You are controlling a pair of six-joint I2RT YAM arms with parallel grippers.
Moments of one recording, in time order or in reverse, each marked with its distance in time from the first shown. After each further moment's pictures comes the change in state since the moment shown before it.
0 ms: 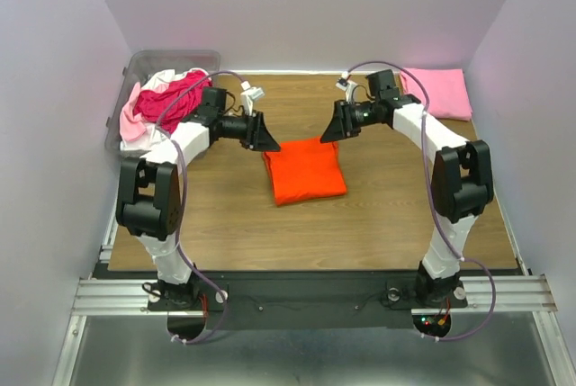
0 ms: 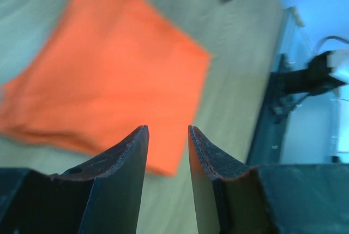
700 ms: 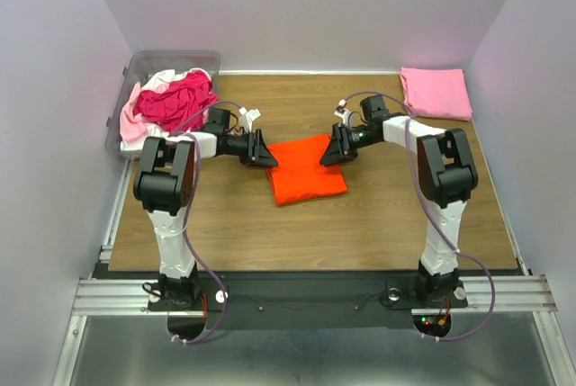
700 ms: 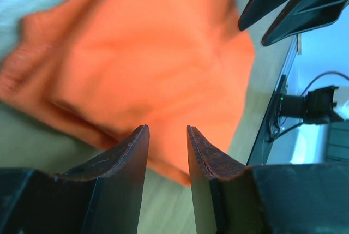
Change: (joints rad) left arm -0.013 0.193 -0.144 0.277 -0.037 -0.284; right arm 0.016 0.123 -0.175 0.076 -0.088 0.119
